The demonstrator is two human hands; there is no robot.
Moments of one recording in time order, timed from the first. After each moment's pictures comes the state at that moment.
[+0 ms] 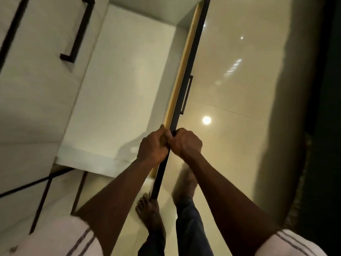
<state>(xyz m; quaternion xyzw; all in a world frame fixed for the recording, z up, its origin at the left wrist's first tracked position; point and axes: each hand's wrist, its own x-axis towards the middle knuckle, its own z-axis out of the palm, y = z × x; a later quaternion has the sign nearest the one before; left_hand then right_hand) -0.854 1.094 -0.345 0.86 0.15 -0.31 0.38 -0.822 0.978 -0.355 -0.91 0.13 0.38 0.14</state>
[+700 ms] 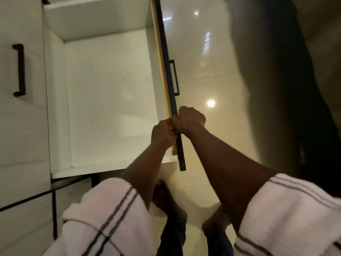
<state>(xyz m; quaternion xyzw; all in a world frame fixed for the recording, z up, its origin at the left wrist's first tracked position) -0.909 0.944 -0.315 0.90 0.02 -0.33 0.29 -0.890 0.843 -0.312 -0.91 0.21 0.31 0.19</state>
